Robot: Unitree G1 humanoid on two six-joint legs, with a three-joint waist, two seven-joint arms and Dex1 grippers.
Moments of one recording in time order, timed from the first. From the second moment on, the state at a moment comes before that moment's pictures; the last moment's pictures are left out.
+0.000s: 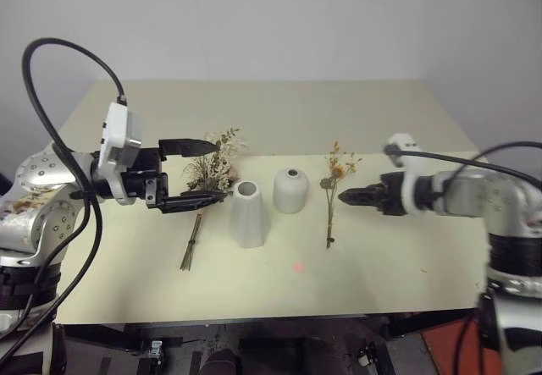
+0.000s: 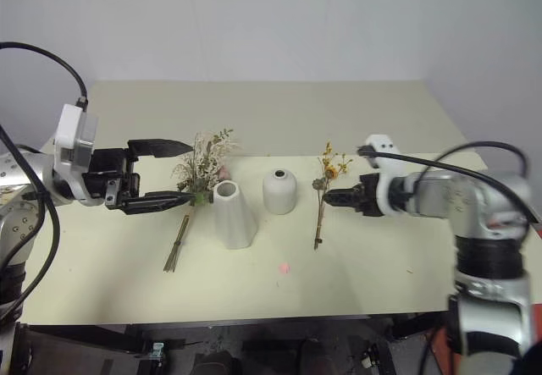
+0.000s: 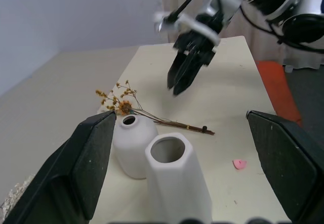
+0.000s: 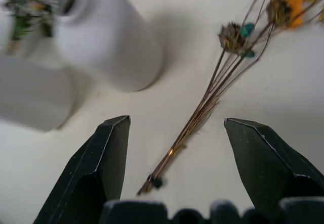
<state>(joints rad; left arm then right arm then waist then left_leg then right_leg) -0.55 0.87 0.17 -0.20 -0.71 0.50 -1.24 -0.83 -0.63 -0.08 0.01 0.68 1.56 0.38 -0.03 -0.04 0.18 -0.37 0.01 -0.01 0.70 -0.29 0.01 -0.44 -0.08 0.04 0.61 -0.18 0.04</state>
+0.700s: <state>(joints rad) -0.51 0.85 0.18 -0.23 -0.71 0.50 -1.22 -1.04 -0.51 0.34 0.43 0.32 1.30 0.49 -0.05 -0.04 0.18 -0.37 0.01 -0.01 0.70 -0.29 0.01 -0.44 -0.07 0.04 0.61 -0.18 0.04</state>
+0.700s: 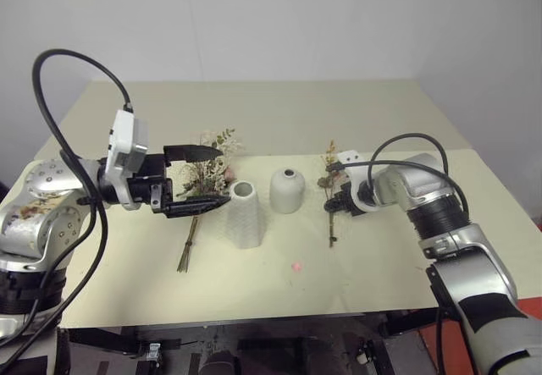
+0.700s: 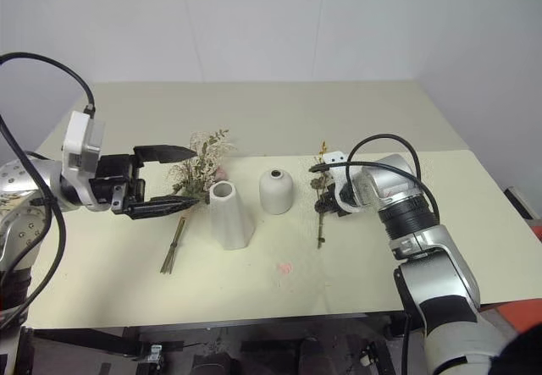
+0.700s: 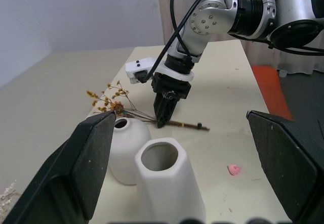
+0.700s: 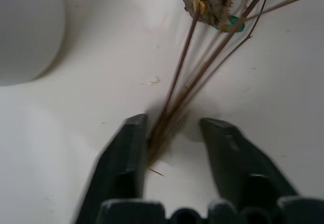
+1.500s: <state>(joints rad) -0.51 0.86 0.19 -0.08 -0.68 0.44 -1.29 -0.79 -0.33 -0.26 -0.18 0.29 1.04 0.31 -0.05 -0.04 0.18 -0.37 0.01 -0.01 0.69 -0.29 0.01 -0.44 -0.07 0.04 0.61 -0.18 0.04</state>
